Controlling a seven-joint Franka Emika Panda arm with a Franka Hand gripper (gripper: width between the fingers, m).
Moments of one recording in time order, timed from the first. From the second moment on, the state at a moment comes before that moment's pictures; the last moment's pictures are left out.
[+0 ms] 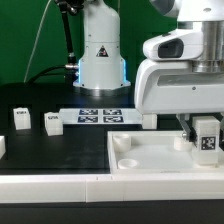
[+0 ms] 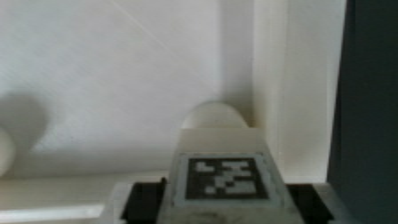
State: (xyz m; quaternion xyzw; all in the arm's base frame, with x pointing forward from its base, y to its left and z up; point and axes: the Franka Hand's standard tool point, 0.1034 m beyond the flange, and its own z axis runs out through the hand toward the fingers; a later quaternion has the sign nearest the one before) arm 0.615 0.117 0.062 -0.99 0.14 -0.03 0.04
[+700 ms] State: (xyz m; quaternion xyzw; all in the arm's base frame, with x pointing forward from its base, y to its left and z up) arm 0.615 0.124 0.059 -0.81 0.58 -0.03 0.10
